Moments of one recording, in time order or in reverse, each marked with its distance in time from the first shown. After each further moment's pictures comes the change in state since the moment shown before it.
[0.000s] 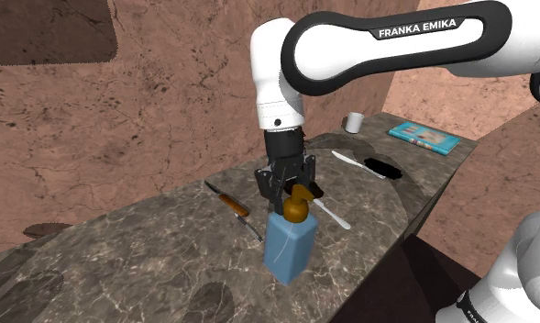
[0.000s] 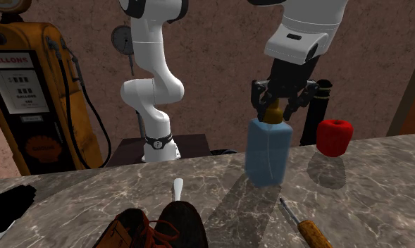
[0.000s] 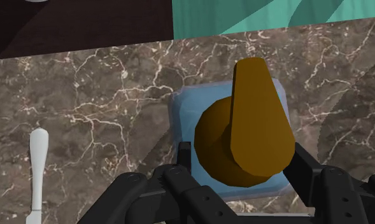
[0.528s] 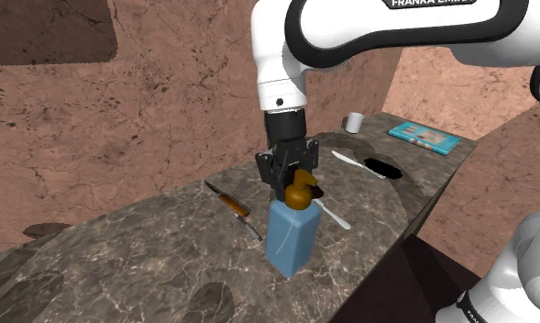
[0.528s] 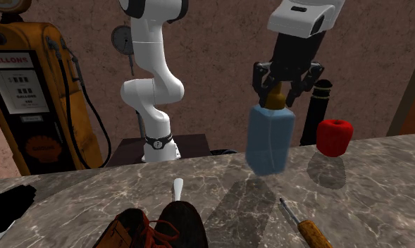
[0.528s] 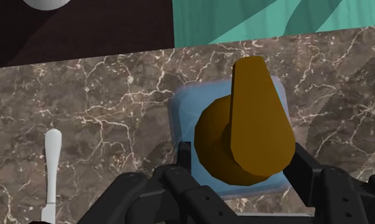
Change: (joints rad) arm 0.000 -0.001 0.000 0.091 0.001 -0.090 0.017
